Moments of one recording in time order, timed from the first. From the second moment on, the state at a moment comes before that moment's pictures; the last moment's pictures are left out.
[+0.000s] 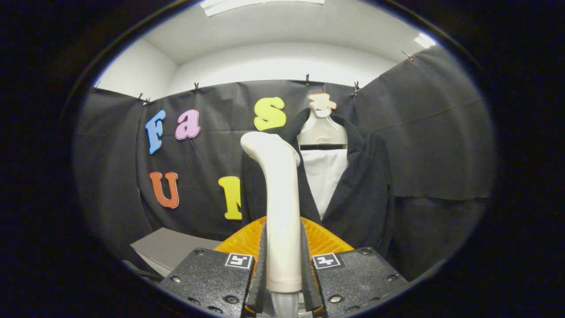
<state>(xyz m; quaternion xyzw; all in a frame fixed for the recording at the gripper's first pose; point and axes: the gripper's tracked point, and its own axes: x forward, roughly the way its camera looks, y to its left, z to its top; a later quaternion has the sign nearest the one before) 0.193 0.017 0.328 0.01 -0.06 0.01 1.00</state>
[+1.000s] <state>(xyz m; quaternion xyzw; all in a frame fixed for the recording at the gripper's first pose) 0.222 -0.014 0.222 -0.01 0.04 -0.02 1.00</state>
